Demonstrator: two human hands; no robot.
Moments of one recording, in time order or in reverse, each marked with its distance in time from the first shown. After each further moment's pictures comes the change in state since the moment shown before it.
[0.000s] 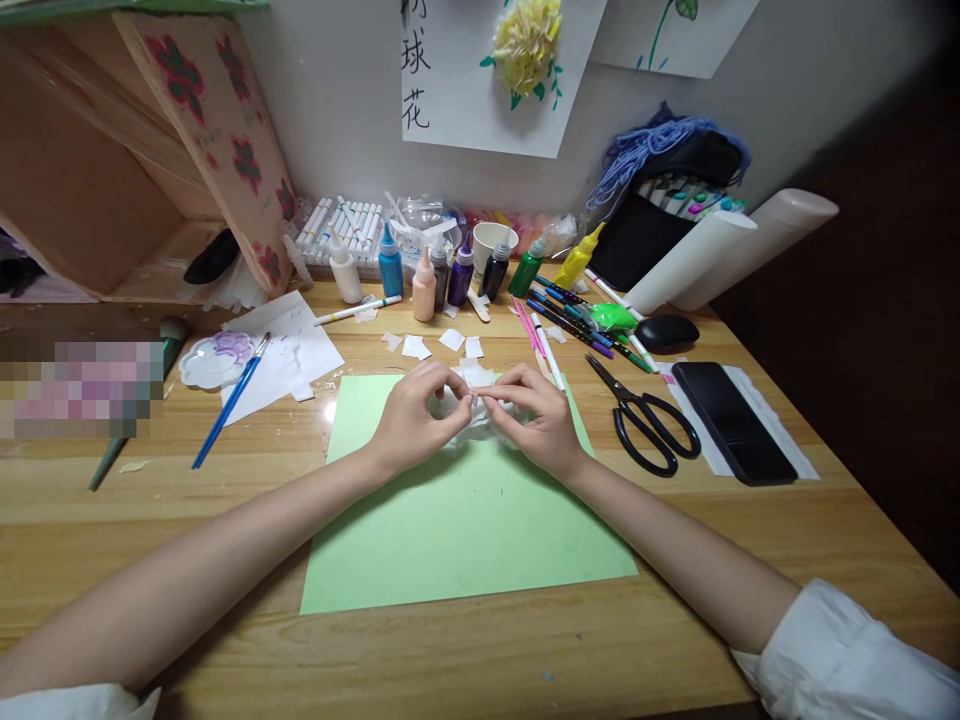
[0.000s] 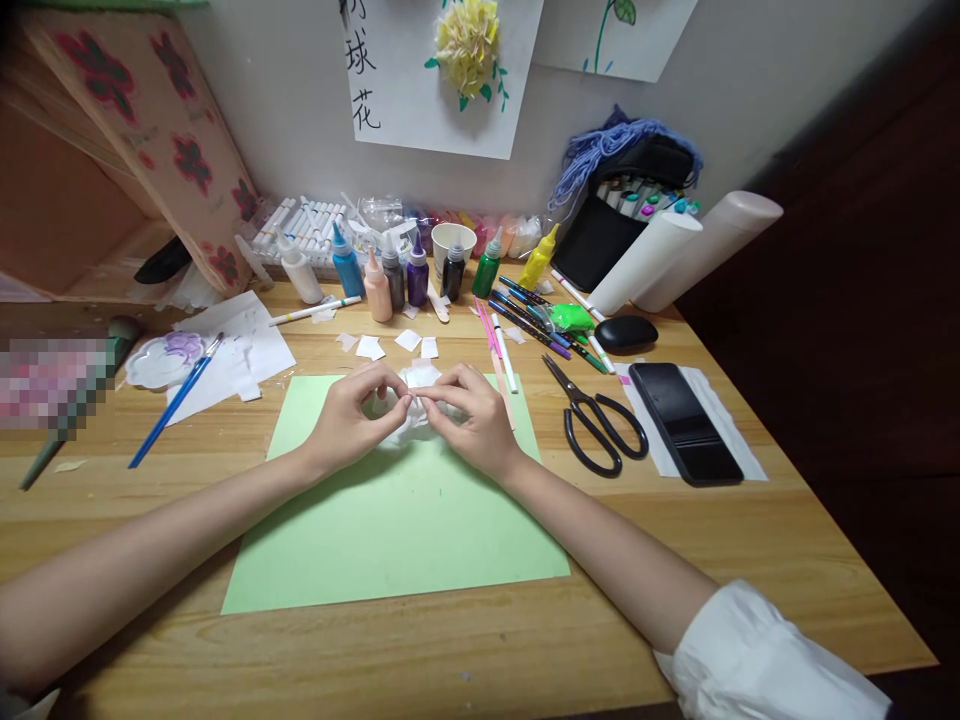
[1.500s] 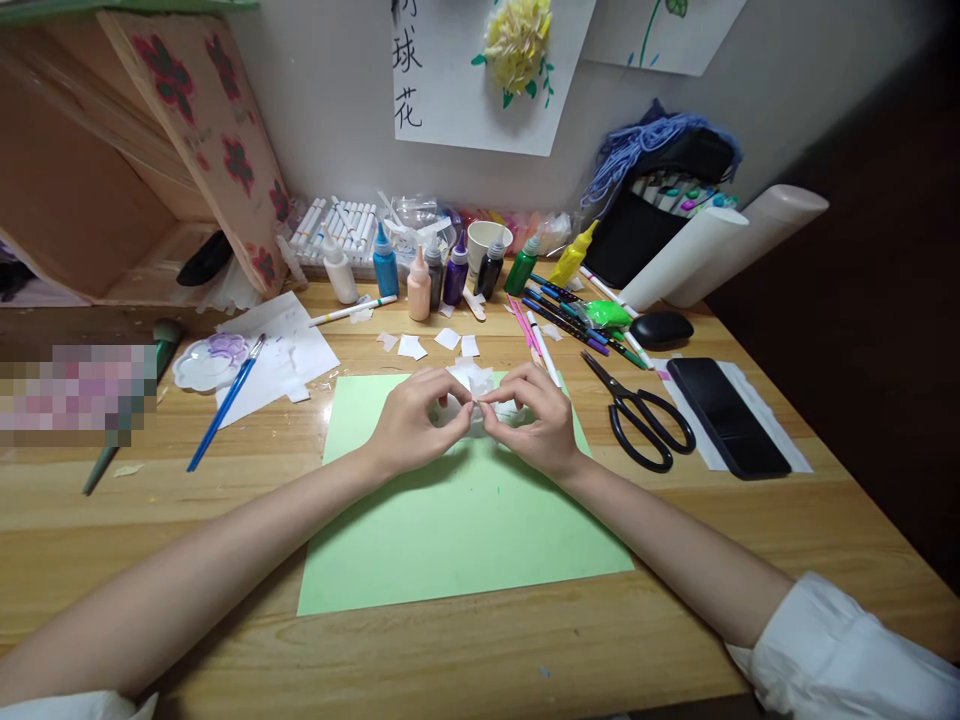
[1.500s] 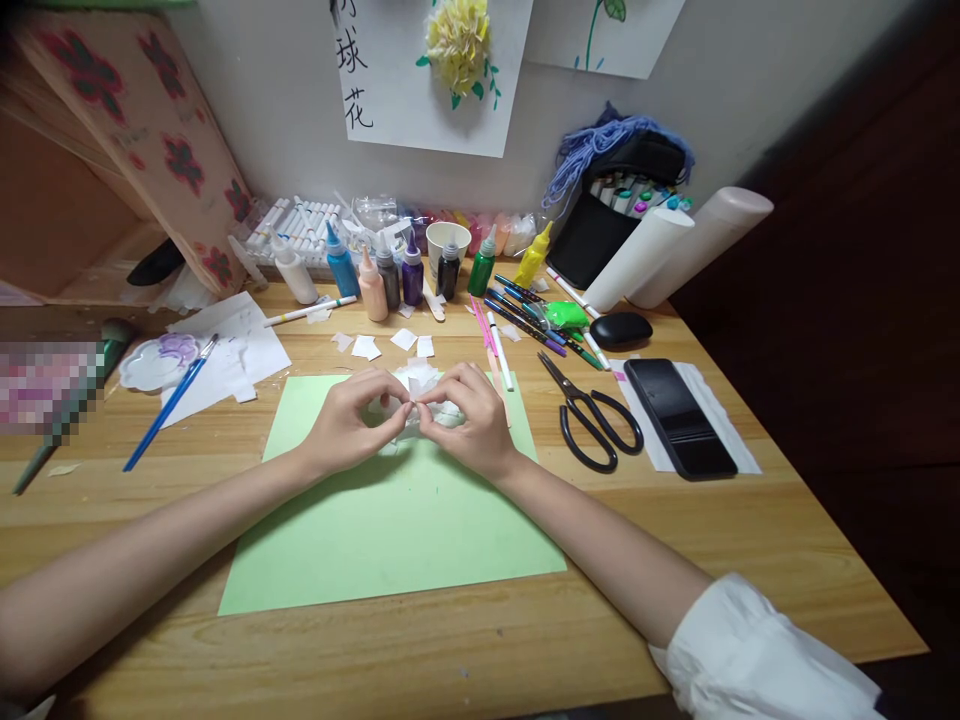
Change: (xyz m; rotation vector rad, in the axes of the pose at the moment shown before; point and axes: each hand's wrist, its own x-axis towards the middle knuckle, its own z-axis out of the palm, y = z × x) left_hand -0.002 0.000 0.001 0.025 -0.084 0.026; right_hand 0.000 -0.004 0.000 -0.142 0.113 -0.088
